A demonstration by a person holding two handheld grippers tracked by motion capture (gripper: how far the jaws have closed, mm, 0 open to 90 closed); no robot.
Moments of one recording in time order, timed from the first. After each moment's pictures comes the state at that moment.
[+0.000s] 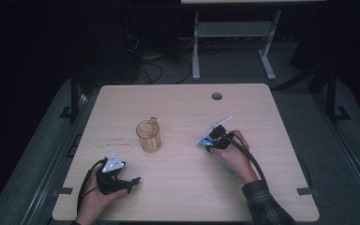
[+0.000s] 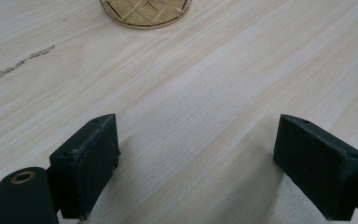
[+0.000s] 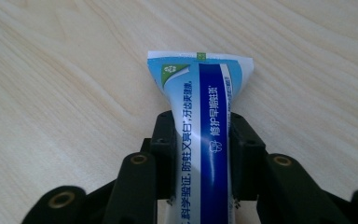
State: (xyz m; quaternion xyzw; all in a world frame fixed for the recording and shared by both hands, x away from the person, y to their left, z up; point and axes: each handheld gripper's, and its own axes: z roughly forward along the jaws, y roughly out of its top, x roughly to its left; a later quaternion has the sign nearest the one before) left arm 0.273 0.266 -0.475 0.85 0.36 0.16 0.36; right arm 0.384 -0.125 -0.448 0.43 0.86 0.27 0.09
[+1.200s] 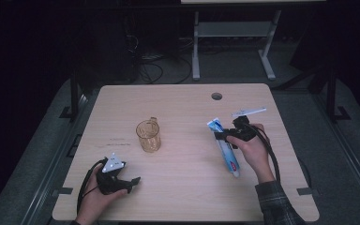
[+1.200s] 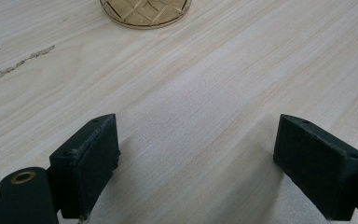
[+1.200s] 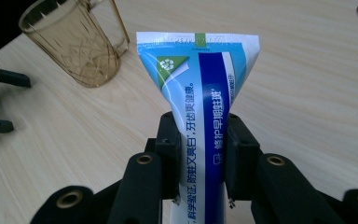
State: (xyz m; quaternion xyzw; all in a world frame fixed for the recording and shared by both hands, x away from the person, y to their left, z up) left arm 0.273 0.265 -0.475 0.84 0.36 0.16 0.36; right arm 0.367 -0.177 -0.391 0.44 0.79 0.43 0.06
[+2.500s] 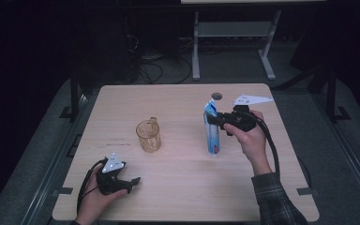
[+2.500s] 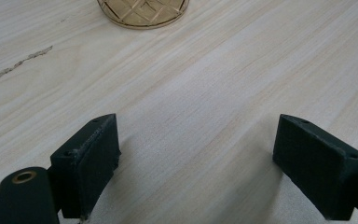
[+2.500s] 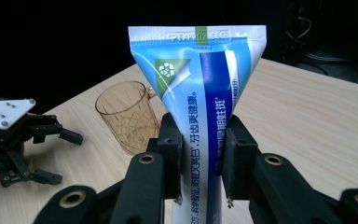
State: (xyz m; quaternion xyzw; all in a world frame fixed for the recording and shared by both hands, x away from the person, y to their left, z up) left arm 0.273 0.266 -0.475 0.85 0.36 0.16 0.36; right arm 0.367 -0.161 -0.342 0.35 0.76 0.54 0.09
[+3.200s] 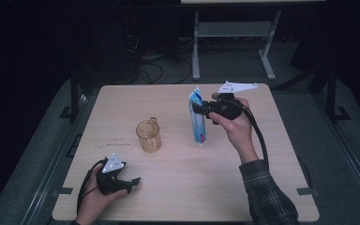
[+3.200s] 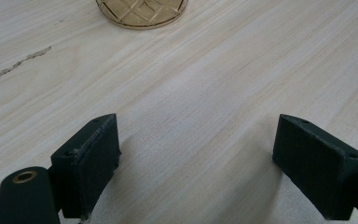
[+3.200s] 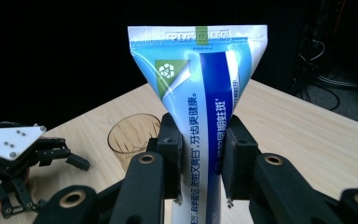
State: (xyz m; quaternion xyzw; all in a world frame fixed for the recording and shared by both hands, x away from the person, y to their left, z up) left arm 0.273 0.266 -0.475 0.85 0.36 0.16 0.36; right arm 0.386 -0.121 -0.315 0.31 0.76 0.55 0.10
